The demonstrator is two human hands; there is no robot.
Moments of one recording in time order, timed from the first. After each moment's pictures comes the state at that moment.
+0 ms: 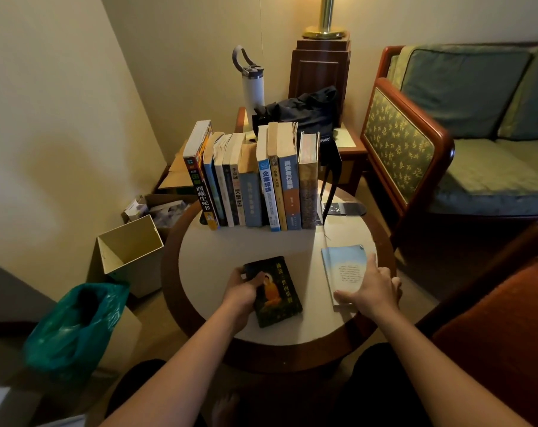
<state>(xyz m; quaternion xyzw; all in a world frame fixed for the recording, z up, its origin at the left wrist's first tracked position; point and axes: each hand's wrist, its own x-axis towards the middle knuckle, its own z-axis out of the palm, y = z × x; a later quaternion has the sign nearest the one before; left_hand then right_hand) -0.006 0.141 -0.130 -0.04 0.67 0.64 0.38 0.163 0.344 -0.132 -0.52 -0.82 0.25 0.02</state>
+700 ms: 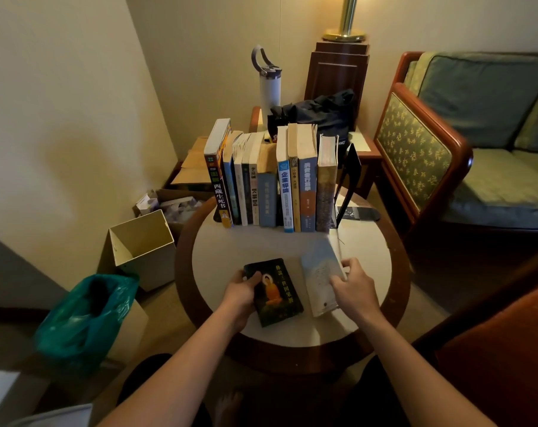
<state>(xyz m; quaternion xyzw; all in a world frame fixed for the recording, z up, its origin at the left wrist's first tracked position) -0.016 0.115 -0.120 -0.06 0.61 0.68 0.40 0.124 0.292 -0.114 -0.41 -0.79 0.44 0.13</state>
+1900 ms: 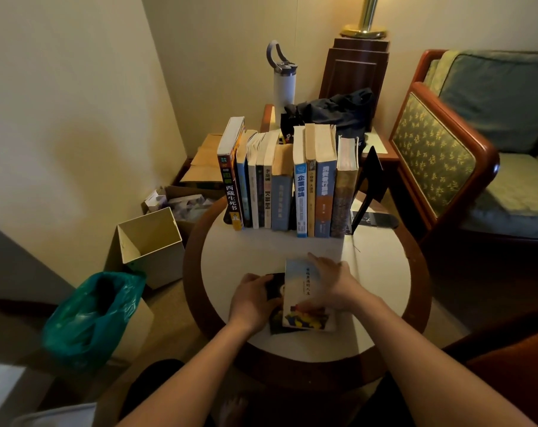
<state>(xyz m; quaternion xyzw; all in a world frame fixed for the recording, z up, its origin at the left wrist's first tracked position) -0.029 0.112 -0.128 0.24 0.89 0.31 0.23 0.062 0.302 -0.108 -0.24 -0.92 0.28 -0.12</state>
